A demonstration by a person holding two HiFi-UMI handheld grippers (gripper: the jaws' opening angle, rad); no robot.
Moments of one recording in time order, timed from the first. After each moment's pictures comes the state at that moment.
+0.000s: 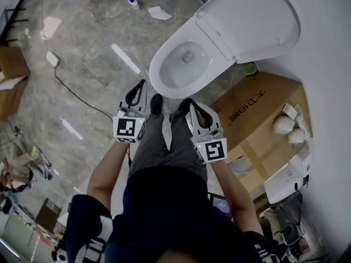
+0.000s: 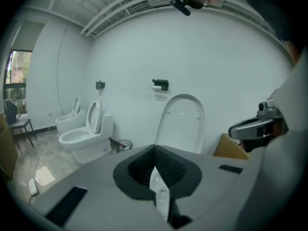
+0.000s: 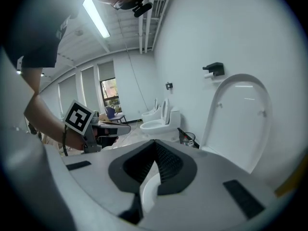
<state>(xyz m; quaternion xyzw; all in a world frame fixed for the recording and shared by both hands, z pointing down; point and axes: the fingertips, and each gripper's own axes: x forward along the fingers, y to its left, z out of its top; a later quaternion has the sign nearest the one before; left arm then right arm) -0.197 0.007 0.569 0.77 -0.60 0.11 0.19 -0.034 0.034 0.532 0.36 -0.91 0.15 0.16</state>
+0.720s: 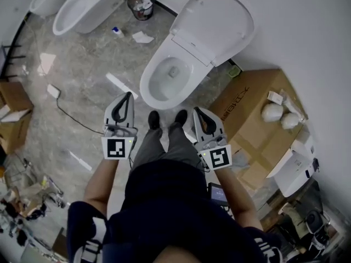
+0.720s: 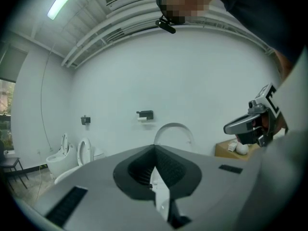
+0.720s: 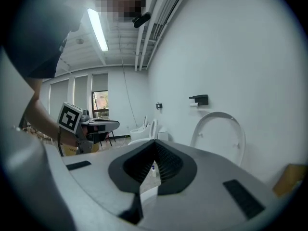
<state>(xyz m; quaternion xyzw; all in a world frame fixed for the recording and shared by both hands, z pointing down) -0.169 0.005 0.401 0.82 -0.57 0.07 0.05 0.030 0.033 0.397 0.43 -0.89 0.09 0.09</state>
